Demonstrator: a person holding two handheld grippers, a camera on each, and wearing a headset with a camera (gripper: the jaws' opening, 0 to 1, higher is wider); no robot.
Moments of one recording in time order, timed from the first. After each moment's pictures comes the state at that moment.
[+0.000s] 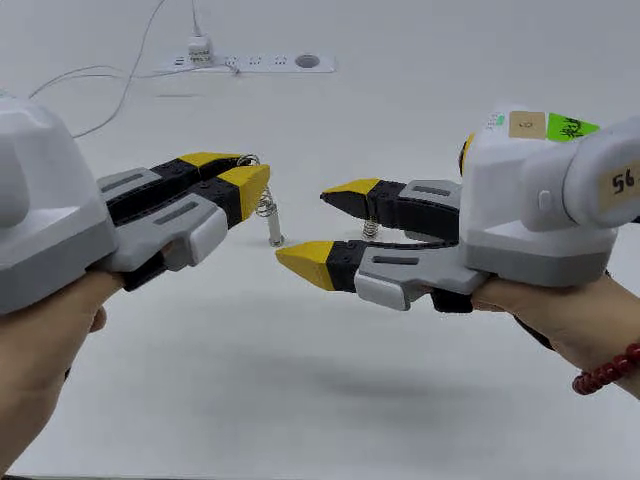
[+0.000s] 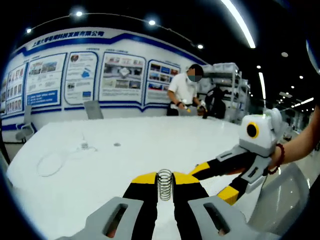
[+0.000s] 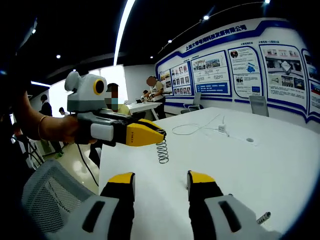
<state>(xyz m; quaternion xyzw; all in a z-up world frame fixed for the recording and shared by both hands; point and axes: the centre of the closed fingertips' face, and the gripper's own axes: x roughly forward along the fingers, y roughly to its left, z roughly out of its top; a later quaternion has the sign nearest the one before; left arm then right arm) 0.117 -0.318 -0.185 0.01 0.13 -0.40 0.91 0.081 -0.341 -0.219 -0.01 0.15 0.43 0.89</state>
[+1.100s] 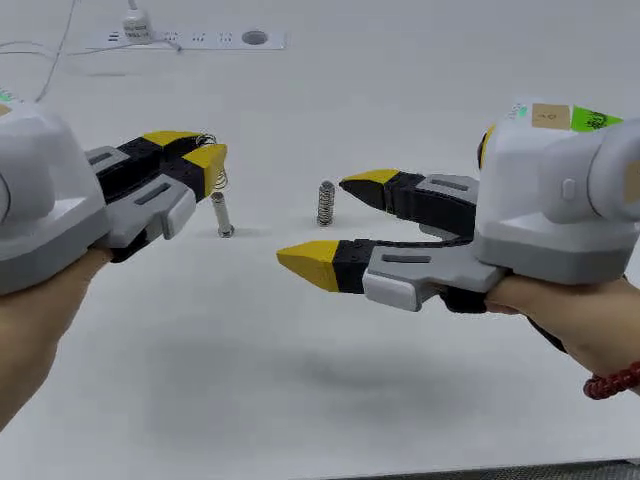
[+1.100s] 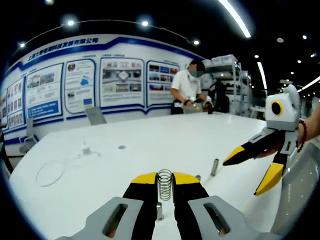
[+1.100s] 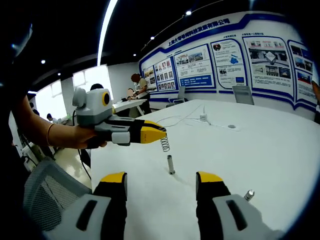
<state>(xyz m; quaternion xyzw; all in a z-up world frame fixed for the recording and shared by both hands) 0.161 -0.332 -0.221 0.04 0.11 -0.39 0.91 0.079 -0.391 -0.234 0.01 0.19 0.37 0.91</state>
